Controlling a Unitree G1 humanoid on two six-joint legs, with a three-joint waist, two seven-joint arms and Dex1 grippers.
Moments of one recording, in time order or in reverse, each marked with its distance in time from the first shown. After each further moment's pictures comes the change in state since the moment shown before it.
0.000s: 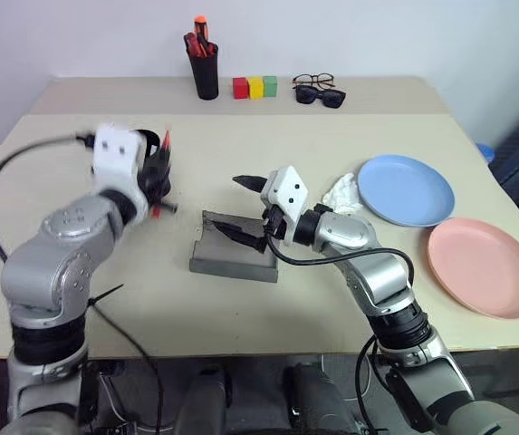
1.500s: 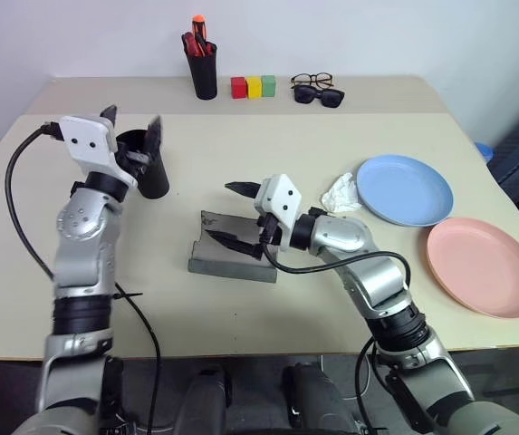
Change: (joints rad) left arm 0.159 0.026 -0.021 0.395 0.078 -0.692 -0.186; right arm 0.005 -0.052 -0.002 -0.020 -0.002 -0.004 0.022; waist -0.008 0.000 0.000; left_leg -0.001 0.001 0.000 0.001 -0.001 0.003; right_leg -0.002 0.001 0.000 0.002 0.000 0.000
